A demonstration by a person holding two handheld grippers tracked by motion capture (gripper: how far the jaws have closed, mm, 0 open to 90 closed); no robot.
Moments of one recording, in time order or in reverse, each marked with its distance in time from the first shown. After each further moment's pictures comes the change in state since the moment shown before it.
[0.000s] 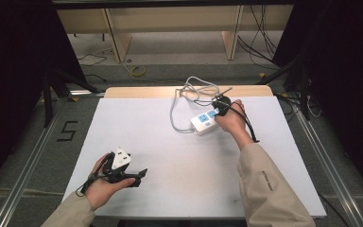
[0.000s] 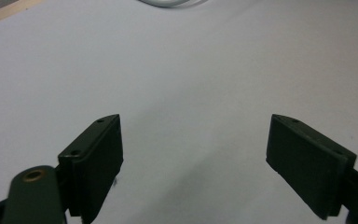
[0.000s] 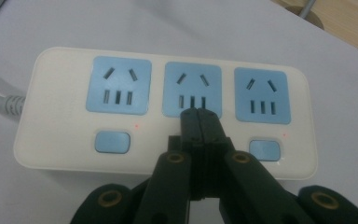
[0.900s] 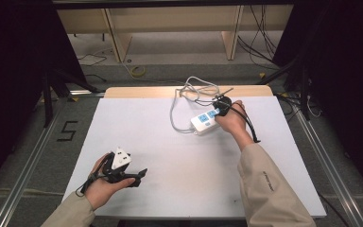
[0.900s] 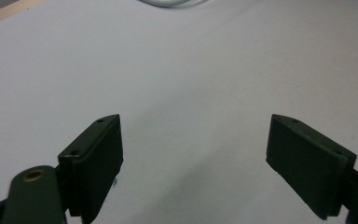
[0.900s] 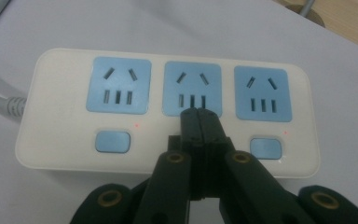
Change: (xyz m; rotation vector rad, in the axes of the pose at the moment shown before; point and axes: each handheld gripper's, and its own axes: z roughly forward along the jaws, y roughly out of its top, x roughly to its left) left arm 0.000 0.000 0.000 0.000 0.001 -0.001; right arm -0.002 -0.002 0.000 -0.010 0.011 0.016
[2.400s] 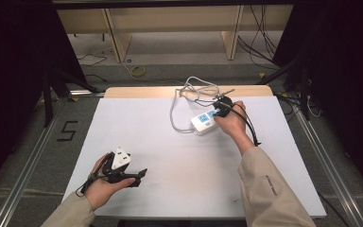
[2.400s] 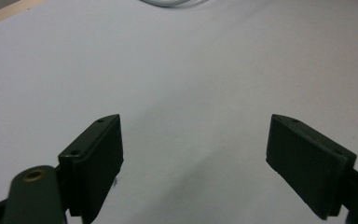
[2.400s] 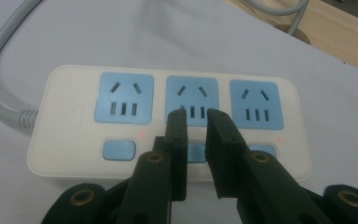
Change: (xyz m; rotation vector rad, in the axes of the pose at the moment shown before) left arm -0.001 0.000 0.000 0.000 0.003 -0.002; right arm 0.004 -0.003 -0.008 -0.078 -0.022 0.010
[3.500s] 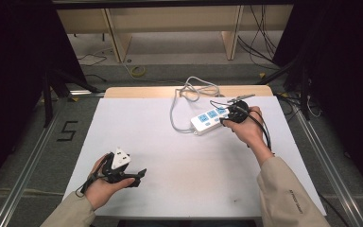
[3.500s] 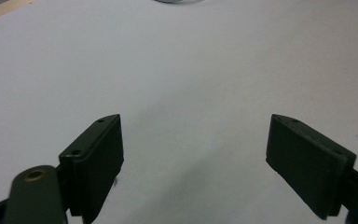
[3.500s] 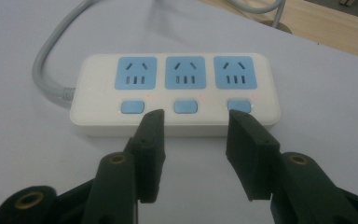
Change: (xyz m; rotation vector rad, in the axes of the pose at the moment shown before) left arm 0.001 -0.001 0.000 0.014 0.008 -0.009; right arm -0.016 -0.034 -0.047 -0.094 0.069 0.069
